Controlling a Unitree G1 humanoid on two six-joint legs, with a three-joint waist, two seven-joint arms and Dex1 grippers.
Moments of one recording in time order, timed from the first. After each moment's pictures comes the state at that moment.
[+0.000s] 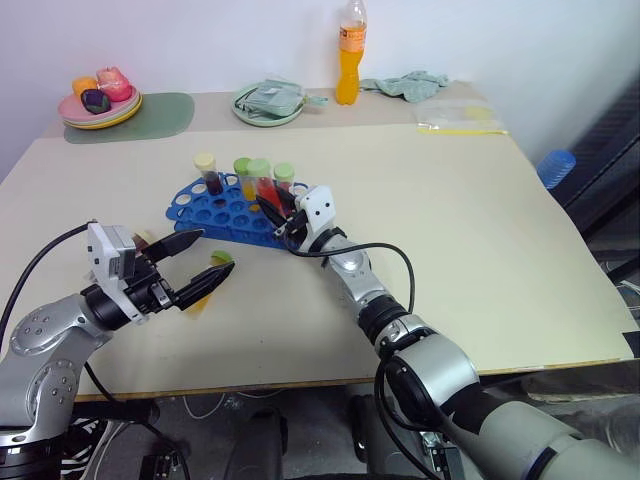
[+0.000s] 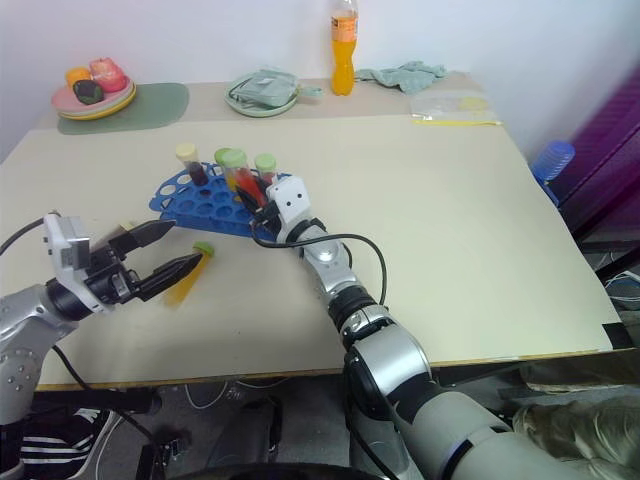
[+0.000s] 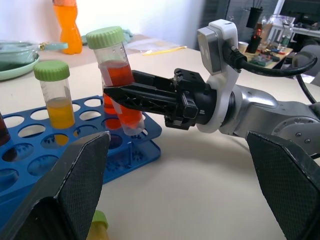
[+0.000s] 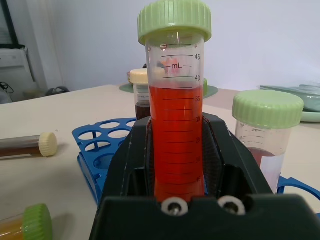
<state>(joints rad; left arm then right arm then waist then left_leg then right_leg) 0.03 0.67 0.39 -0.37 -0.74 0.40 -0.88 -0.92 0.17 0.13 1.10 0.10 -0.54 0.42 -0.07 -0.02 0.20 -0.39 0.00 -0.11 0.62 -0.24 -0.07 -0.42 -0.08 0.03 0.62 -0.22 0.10</state>
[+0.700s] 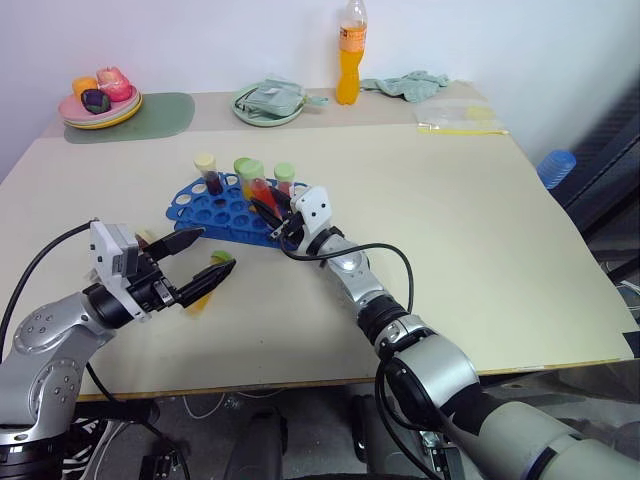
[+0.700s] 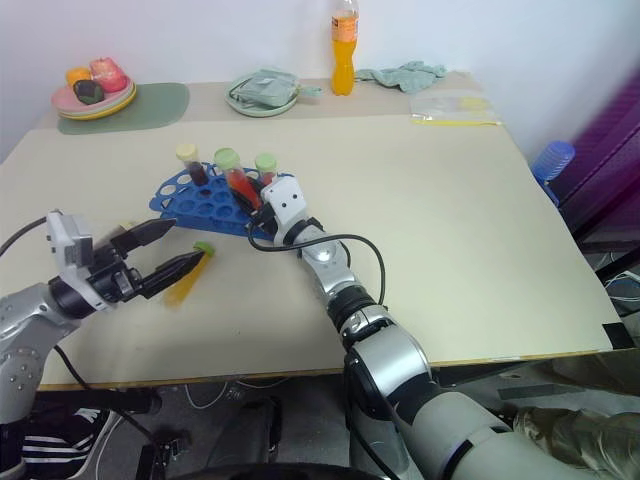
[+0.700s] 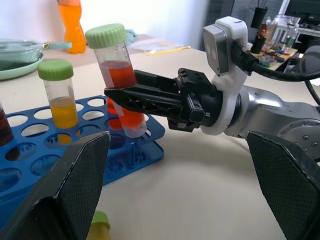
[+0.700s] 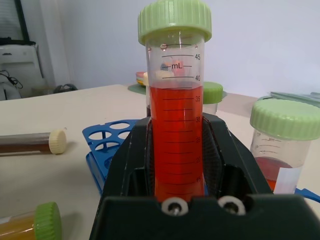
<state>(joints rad) 0.01 0.67 0.38 -0.37 -0.74 0.41 -0.85 -0.92 0.17 0.16 1.06 0.09 -0.53 0.43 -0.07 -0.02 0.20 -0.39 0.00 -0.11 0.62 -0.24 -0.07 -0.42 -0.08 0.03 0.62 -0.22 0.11</state>
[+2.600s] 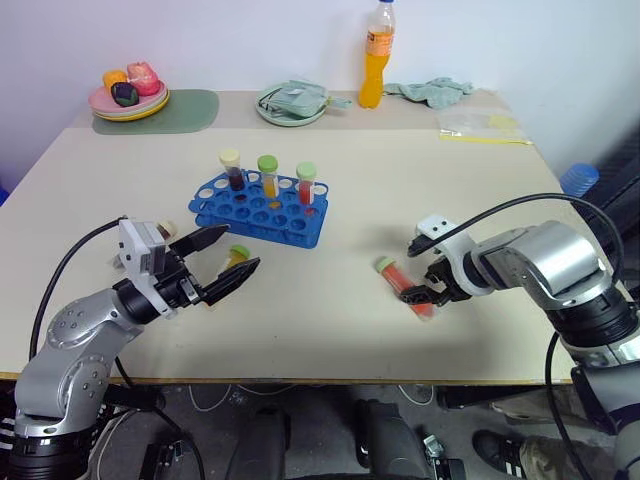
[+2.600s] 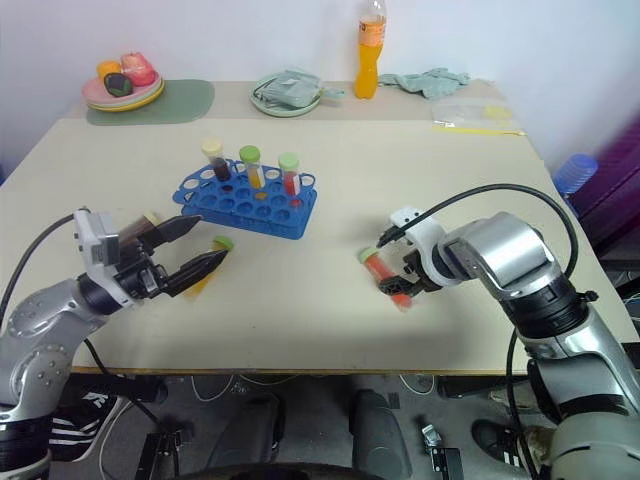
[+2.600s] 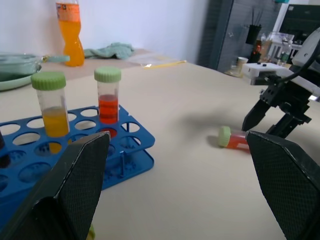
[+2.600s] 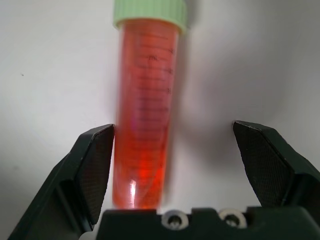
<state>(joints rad) -0.03 0.58 0.28 -0.41 -0.71 0.38 -0.82 -0.76 -0.82 0.34 -0.19 0.50 1.59 0.60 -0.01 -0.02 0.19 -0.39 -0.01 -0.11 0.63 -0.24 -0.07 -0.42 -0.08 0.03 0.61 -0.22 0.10</state>
